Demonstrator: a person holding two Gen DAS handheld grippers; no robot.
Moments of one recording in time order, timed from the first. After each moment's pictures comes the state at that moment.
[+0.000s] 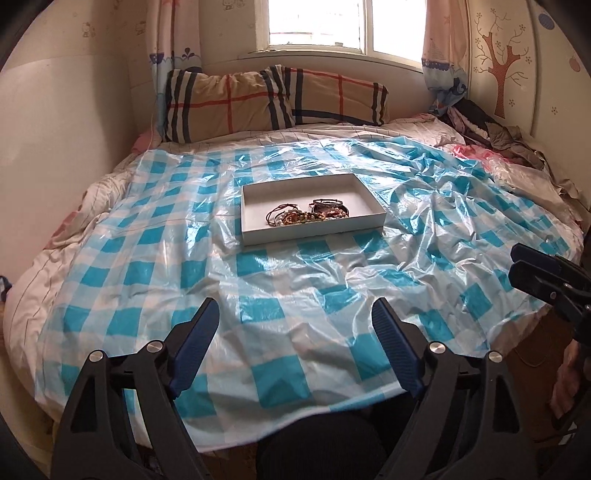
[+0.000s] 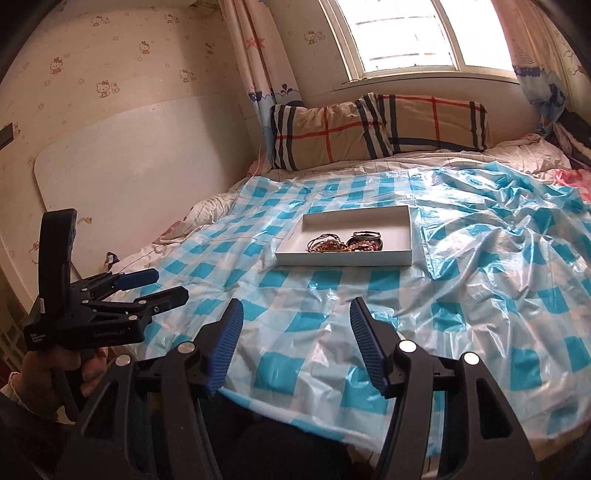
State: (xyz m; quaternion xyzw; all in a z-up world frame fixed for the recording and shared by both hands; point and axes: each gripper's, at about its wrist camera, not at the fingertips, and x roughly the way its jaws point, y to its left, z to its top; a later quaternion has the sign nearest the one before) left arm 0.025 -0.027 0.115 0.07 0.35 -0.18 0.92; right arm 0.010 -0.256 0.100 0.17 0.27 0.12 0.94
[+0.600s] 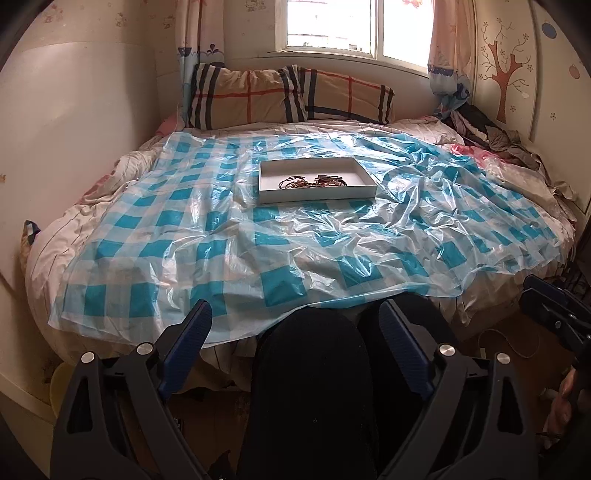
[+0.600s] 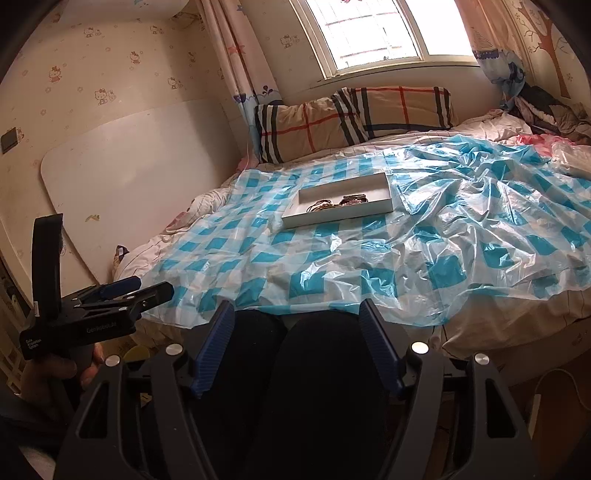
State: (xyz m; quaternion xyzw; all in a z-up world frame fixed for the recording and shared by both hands) left arm -0.097 0.023 0.111 0.05 0.35 -0.15 0.92; right arm -0.114 -0.216 0.090 0.20 0.28 0.08 0.94
